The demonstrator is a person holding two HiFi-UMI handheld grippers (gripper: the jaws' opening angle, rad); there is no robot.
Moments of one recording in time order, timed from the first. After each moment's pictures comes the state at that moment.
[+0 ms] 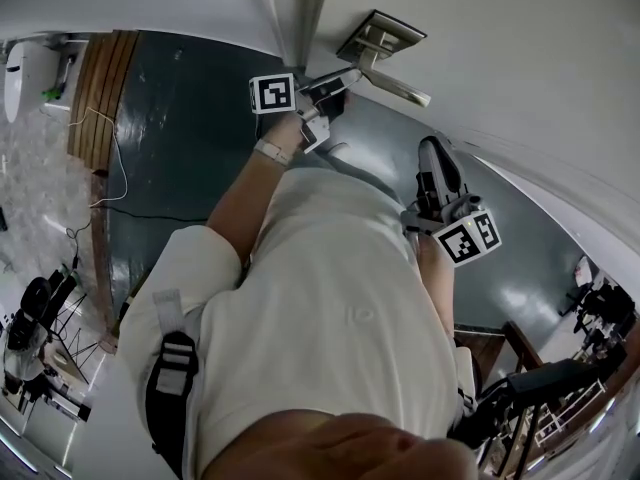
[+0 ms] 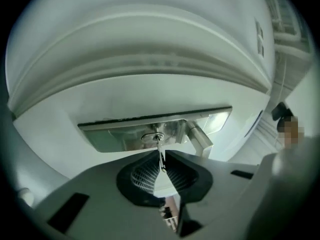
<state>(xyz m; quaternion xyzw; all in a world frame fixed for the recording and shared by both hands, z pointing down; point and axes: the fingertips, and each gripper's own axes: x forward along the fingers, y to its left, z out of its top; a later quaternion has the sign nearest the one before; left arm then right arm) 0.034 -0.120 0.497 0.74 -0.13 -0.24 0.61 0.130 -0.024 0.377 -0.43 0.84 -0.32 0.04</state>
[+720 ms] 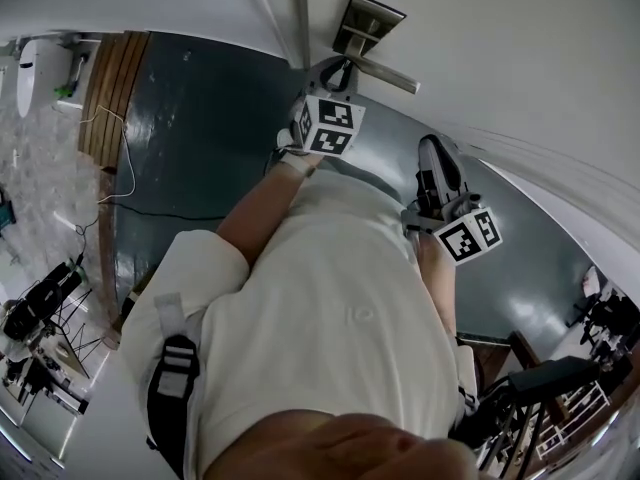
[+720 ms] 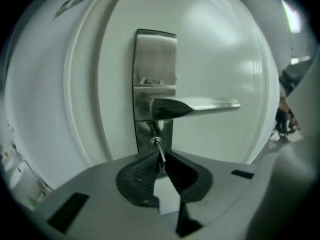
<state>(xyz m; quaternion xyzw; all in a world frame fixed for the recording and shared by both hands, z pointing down) 0.029 -0.121 0.510 0.81 -0.54 0.20 0.15 0.156 -0.005 0.374 -0.42 0.85 -0.32 0.06</state>
